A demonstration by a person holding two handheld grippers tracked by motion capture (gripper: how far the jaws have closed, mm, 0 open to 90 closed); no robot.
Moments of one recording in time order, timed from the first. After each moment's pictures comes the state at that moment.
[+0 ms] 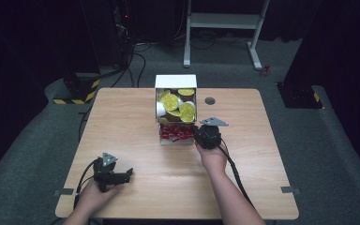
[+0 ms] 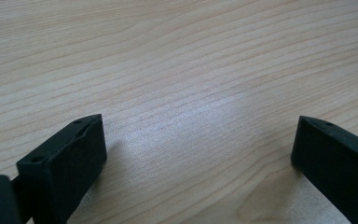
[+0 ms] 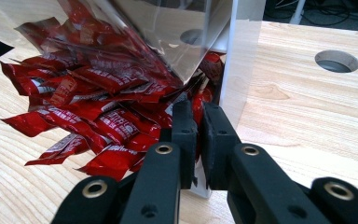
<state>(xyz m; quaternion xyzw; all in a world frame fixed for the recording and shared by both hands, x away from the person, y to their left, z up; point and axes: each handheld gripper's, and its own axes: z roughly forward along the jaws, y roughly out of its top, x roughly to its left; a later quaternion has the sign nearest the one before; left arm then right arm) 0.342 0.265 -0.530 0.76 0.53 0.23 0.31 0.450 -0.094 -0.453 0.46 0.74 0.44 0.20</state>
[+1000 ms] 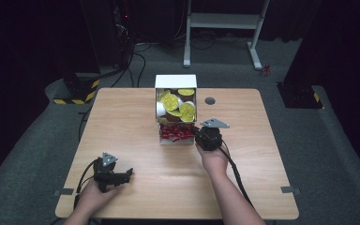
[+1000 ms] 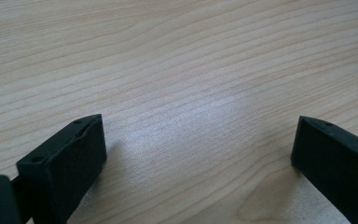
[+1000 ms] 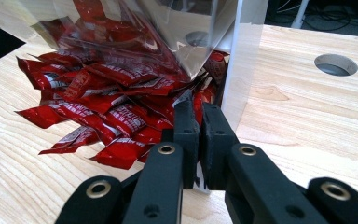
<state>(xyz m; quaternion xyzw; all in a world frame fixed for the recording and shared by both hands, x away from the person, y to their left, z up) 0.342 0.265 -0.530 0.76 0.53 0.23 0.31 0.442 -0.097 -0.450 0.45 0.74 0.45 0.20</state>
